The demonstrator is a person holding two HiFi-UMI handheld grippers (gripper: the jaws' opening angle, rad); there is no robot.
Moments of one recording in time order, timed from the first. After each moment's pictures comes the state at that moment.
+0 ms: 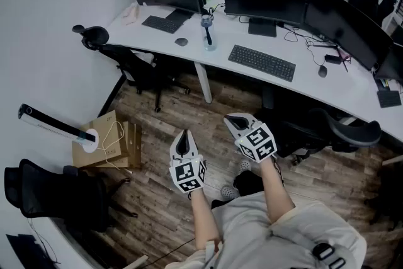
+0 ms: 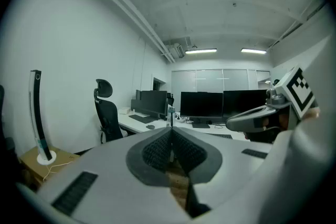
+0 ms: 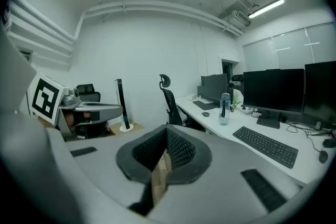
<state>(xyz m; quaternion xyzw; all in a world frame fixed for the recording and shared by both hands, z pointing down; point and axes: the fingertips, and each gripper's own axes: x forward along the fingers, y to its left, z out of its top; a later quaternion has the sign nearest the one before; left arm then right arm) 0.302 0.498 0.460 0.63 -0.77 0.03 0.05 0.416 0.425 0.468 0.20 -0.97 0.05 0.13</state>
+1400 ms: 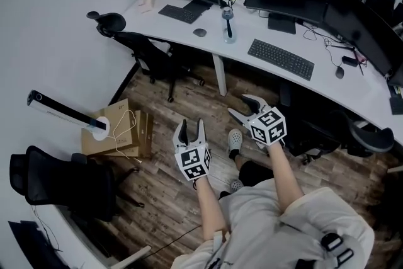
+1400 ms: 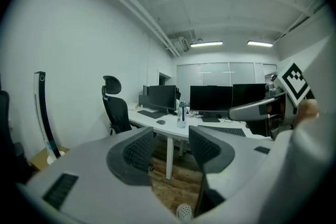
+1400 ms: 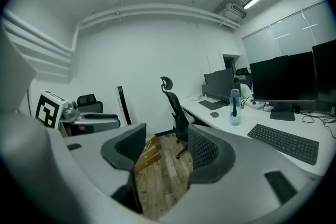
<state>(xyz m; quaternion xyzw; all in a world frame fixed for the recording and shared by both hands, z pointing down) 0.237 0.498 0.472 0.60 -0.79 0.05 0.07 0.358 0.401 0.465 0.17 -0.98 0.10 0.11</state>
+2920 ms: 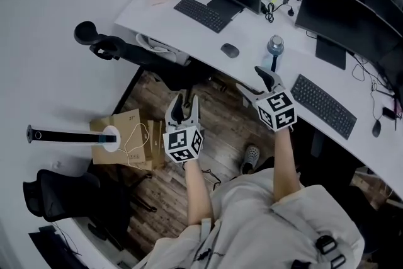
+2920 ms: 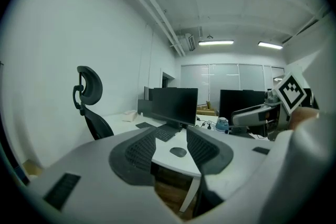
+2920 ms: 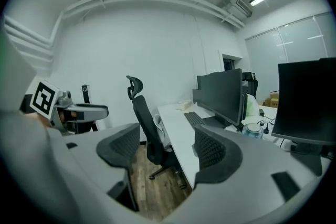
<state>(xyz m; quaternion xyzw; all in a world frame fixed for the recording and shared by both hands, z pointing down) -0.033 0.148 0.425 0.61 -0.79 0.04 0.07 0.111 0.025 0.432 0.19 -0.97 0.06 0.13</state>
